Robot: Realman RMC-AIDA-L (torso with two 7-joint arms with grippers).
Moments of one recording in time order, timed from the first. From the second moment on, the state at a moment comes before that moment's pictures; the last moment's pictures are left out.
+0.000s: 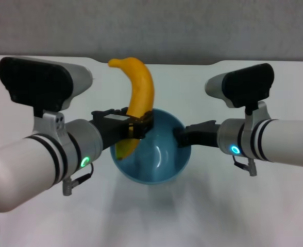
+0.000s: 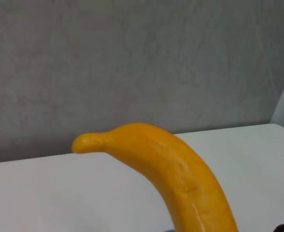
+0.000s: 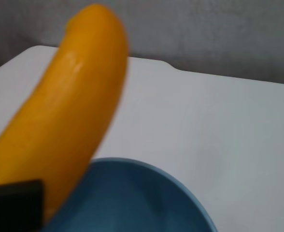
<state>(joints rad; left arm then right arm) -0.15 -2.03 -1.11 -1.70 -0.23 0.56 2.84 0.59 2.01 1.17 1.01 -2.21 0.44 -0.23</state>
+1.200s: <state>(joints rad) -0.18 -2.03 -1.08 -1.61 -0.23 0.49 2.84 0.61 2.01 1.15 1.00 -2.18 0.44 -0.24</state>
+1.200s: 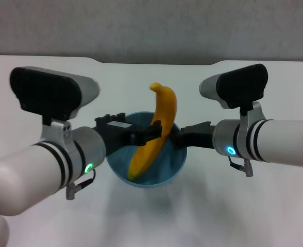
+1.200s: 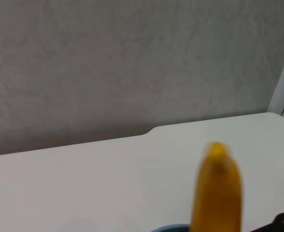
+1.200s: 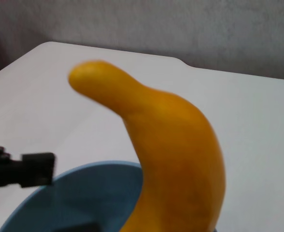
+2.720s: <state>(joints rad) -0.06 -2.04 -1.36 -1.49 -0.18 0.43 2.81 0.80 2.01 1.36 0.64 -2.04 0.68 -0.41</state>
